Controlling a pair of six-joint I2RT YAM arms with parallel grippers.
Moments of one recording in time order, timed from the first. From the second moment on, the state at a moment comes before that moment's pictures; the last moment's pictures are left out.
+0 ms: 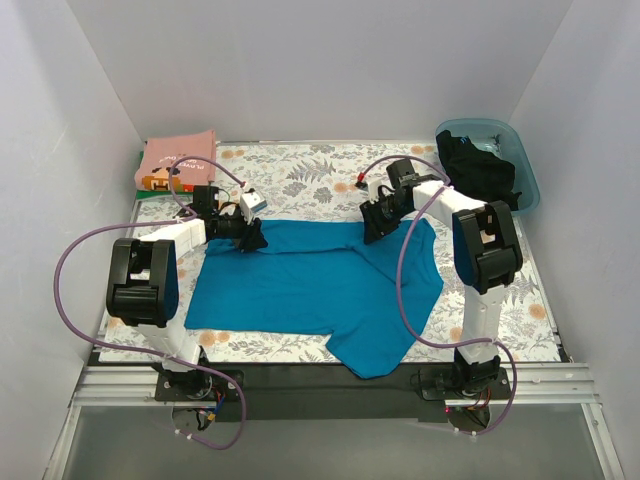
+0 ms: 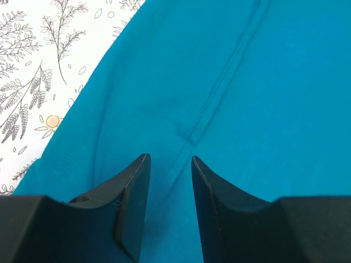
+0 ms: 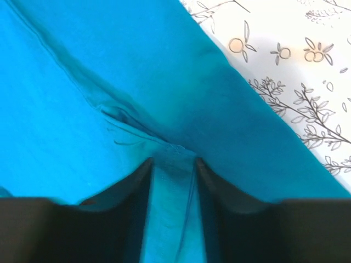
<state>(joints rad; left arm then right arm) -0.07 1.72 0.97 -0.21 0.83 0.66 0.33 2.02 1.44 -0.62 -0.55 -0.30</state>
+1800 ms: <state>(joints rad) -0.05 1.71 1.04 -0.22 0.79 0.49 0.40 1.79 1.09 -0.83 -0.58 -0.43</state>
